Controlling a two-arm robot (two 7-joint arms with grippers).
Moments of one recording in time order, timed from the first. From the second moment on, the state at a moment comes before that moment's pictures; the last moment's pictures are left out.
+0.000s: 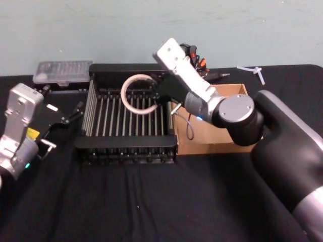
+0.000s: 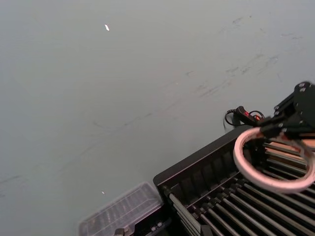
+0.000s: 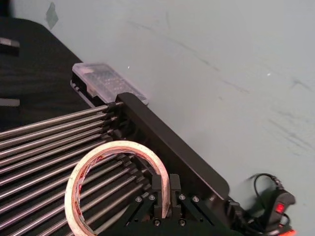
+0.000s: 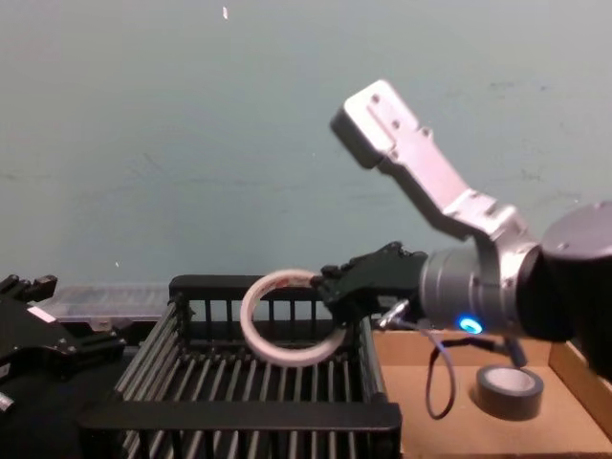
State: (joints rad) left arm -0.20 0.60 0.45 -1.41 -0.25 -0.12 0.03; right arm 0.58 0.11 -0.52 -1.10 -0.11 0.14 0.31
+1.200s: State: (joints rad) left arm -0.20 0.60 0.45 -1.41 -0.25 -0.12 0.03; right arm 0.59 0.10 -0.52 -1.07 -0.12 0.12 0.31
